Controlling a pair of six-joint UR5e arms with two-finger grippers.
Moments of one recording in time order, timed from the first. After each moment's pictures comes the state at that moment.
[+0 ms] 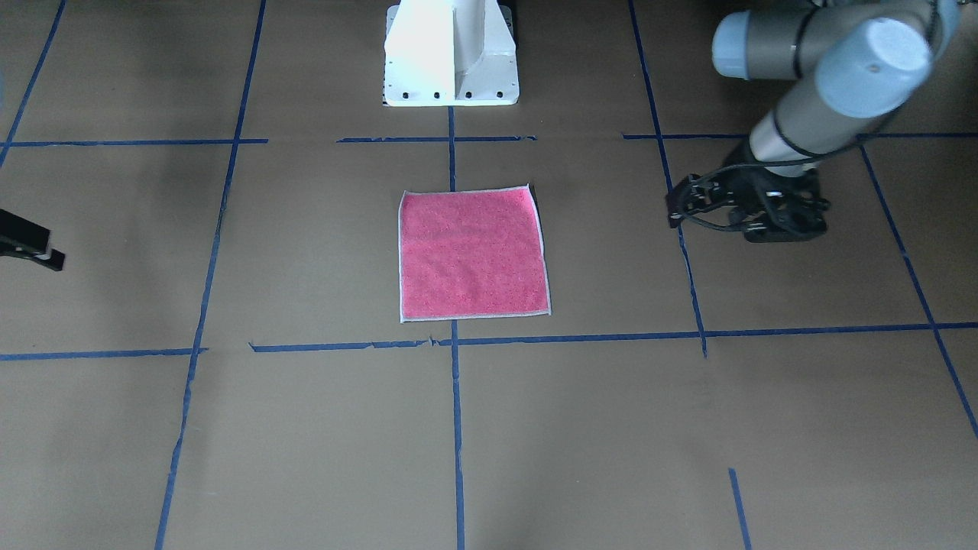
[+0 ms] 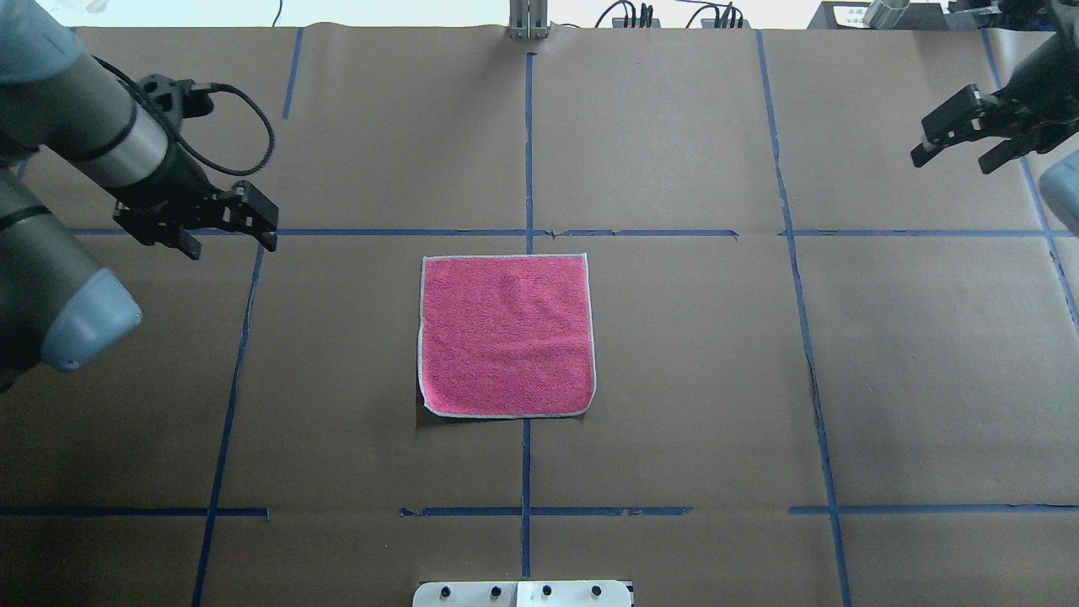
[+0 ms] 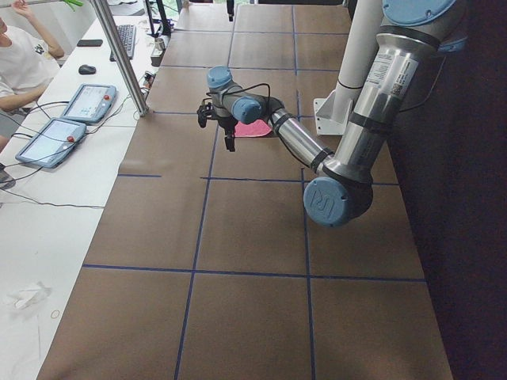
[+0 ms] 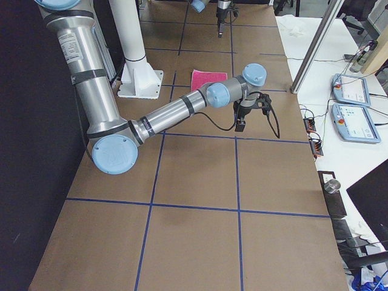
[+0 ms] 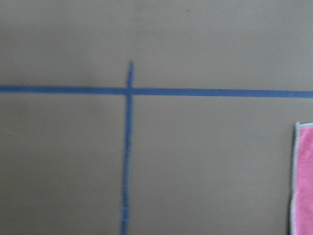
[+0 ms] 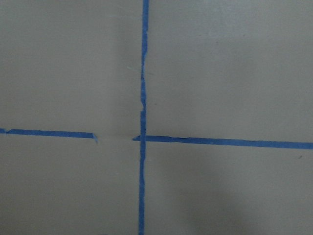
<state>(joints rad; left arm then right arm) -0.87 -1.95 -1.88 -1.53 -2.24 -1.05 1.21 -1.27 1.80 -1.68 2.43 0.55</state>
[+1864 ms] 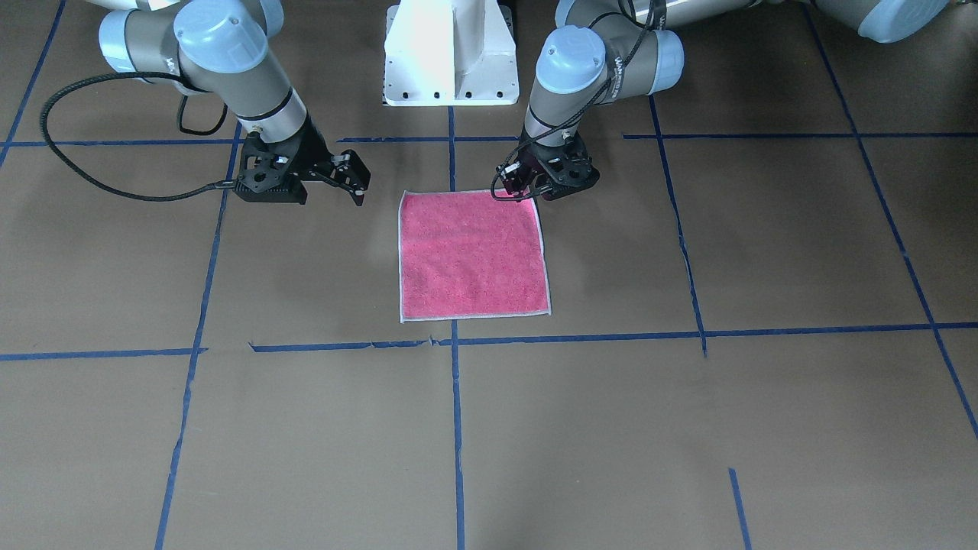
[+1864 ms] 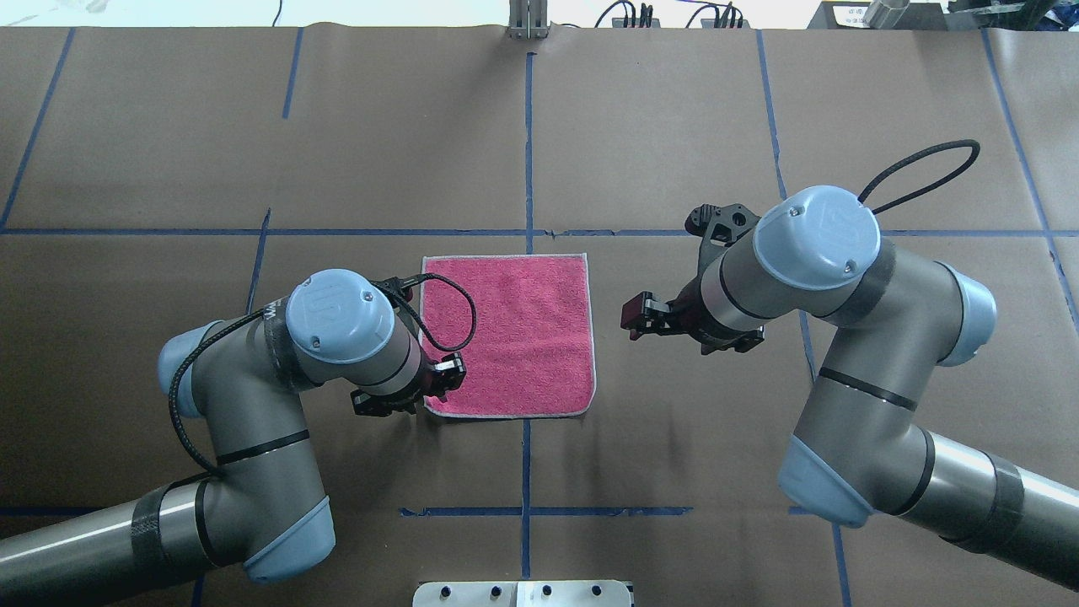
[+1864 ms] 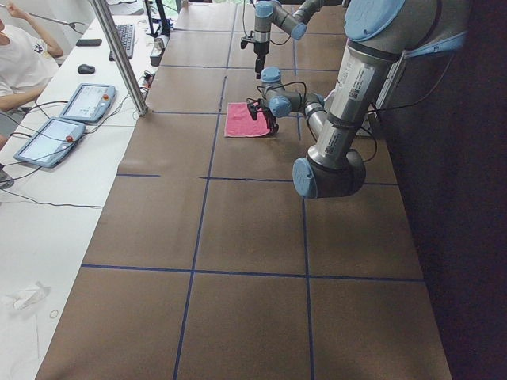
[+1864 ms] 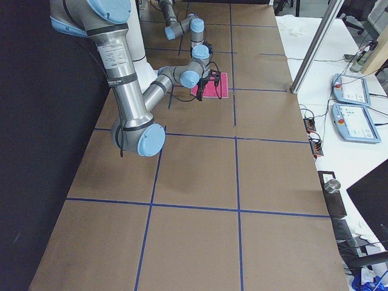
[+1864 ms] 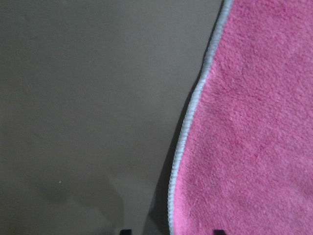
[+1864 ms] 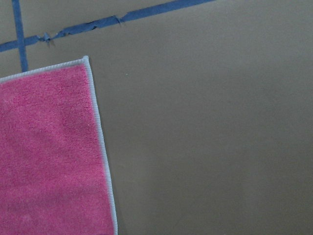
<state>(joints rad) -0.42 -2.09 -1.74 -1.70 -1.90 -1.65 0.56 -1.18 1.90 -1.41 1.97 1.39</state>
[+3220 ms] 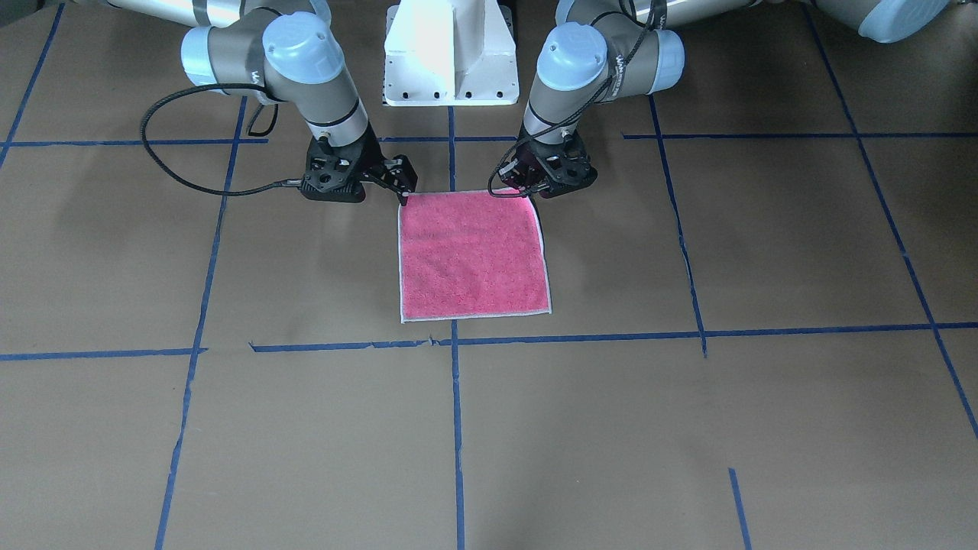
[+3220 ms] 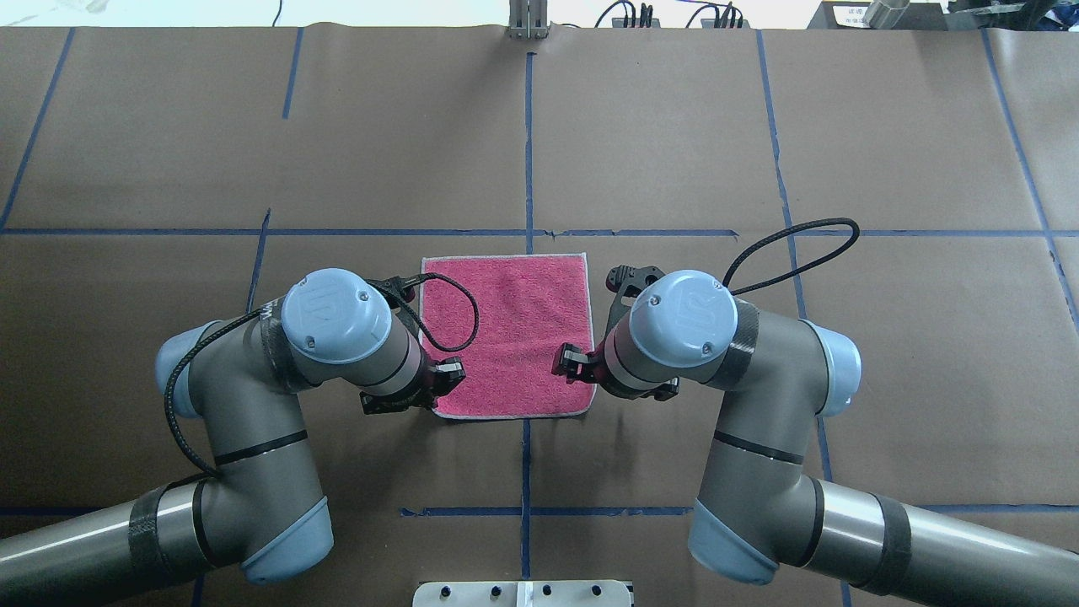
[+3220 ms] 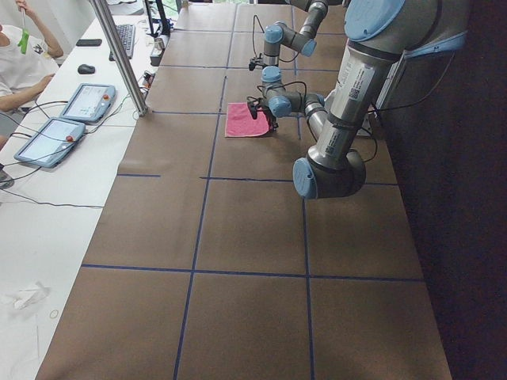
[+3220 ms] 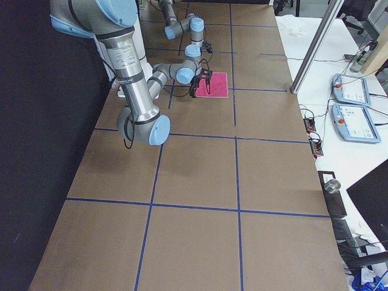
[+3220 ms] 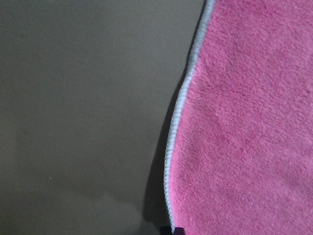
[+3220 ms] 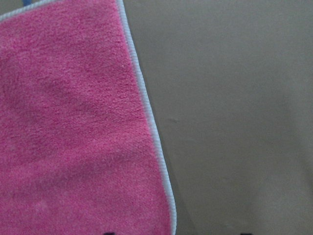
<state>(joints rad) -0.43 -2.09 -1.75 -1.72 -1.91 -1.64 0.40 -1.05 1.76 -1.41 1.83 1.54</state>
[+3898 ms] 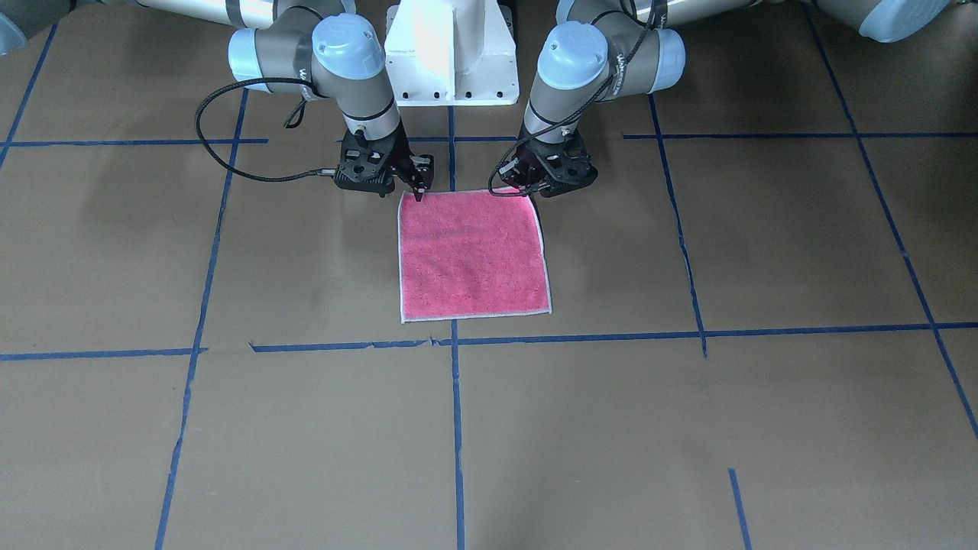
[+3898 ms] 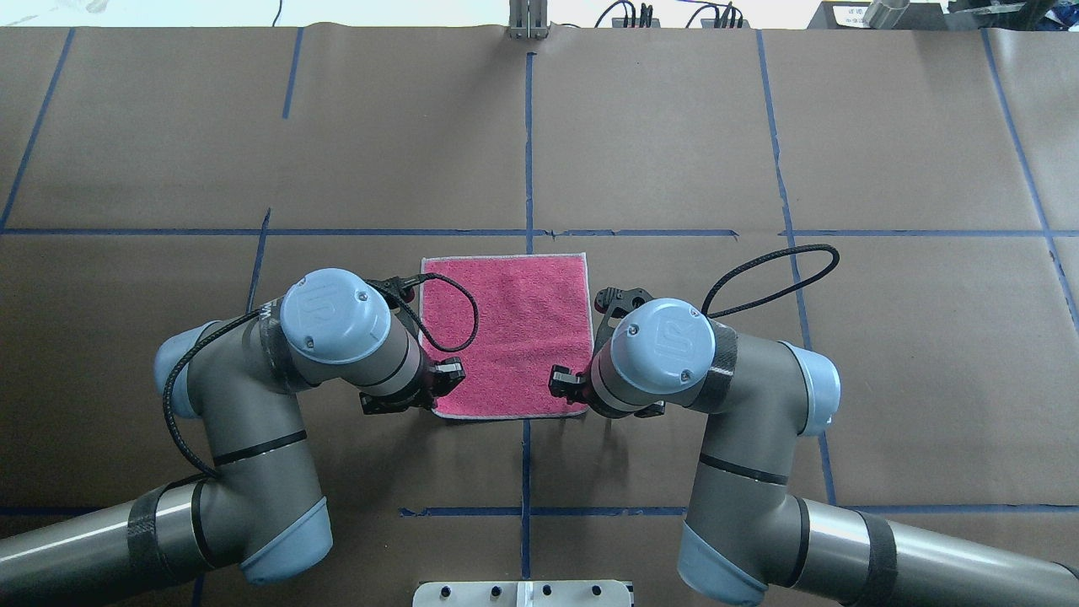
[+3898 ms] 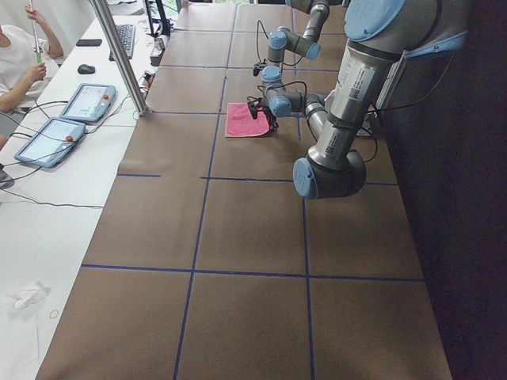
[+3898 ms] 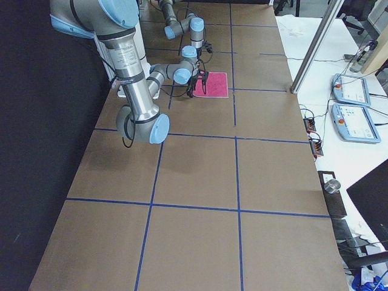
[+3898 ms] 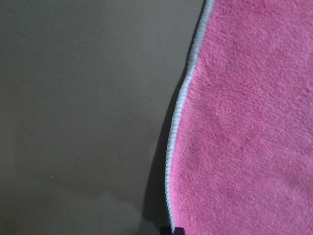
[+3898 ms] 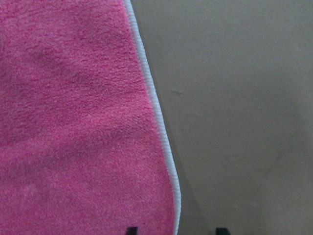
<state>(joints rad) -0.43 -2.09 -1.75 -1.72 -1.91 -1.64 0.37 -1.05 1.74 -1.41 1.80 1.56</state>
